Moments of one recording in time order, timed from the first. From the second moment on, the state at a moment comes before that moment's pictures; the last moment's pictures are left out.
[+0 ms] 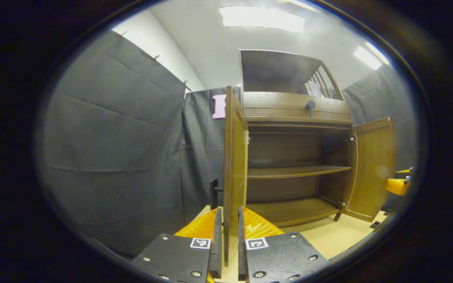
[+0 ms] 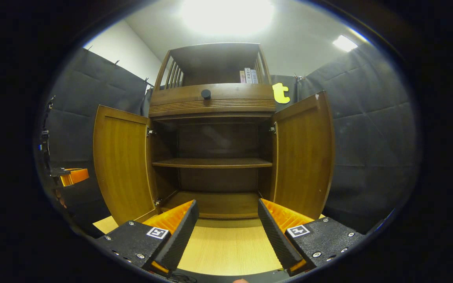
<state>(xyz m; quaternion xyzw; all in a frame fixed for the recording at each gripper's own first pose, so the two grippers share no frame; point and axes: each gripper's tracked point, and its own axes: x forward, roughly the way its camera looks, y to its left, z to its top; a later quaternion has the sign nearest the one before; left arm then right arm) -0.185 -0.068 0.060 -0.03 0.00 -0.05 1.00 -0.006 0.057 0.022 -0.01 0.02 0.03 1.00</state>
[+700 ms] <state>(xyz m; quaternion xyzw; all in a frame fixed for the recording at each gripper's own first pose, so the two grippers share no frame) -0.300 -0.143 0.074 -0.01 -0.02 -0.05 1.00 -0.073 0.003 0.024 0.02 0.01 0.02 1.00</state>
